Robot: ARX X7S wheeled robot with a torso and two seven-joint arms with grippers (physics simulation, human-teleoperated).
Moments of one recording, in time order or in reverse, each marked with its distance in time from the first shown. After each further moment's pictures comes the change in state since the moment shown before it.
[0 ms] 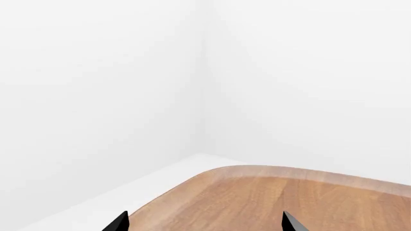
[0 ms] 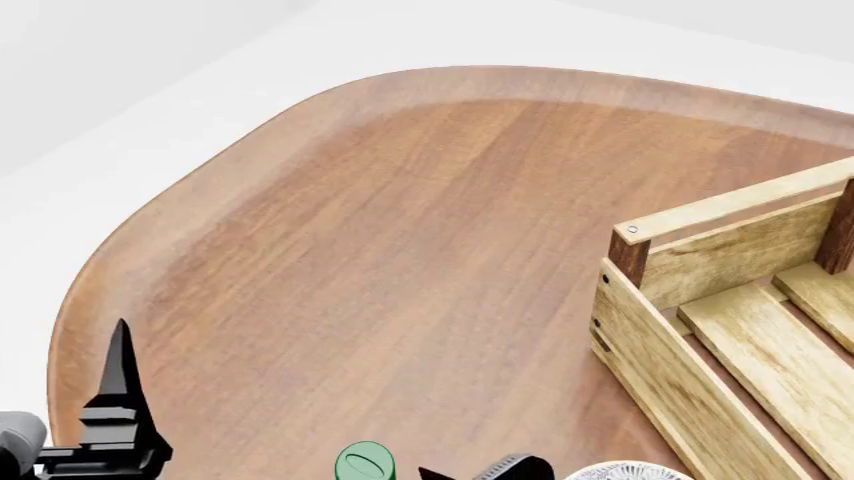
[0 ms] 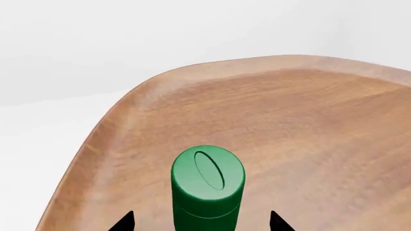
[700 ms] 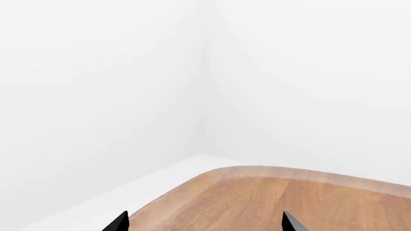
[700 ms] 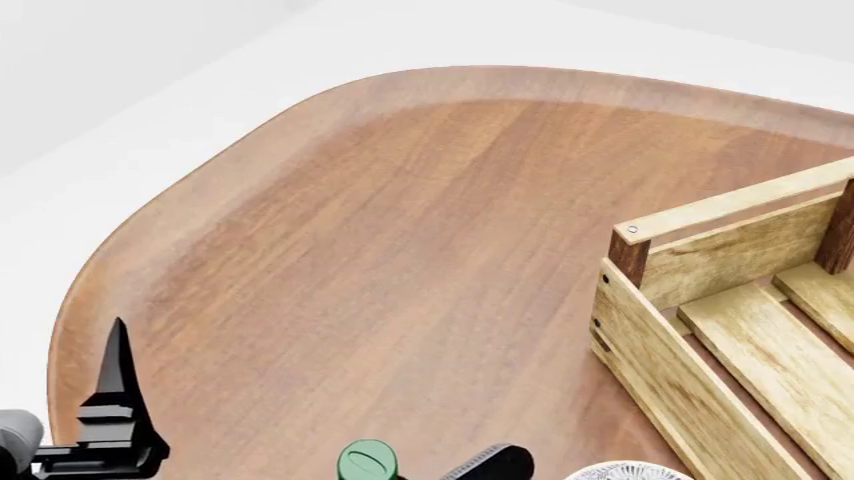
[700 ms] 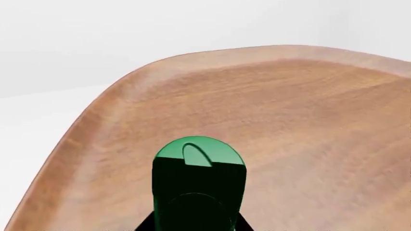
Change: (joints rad) left arm -0.003 -0.011 0.004 -0.008 -0.011 0.011 -0.011; right arm 0.073 -0.057 -0.039 0.184 -0.035 -0.069 0.009
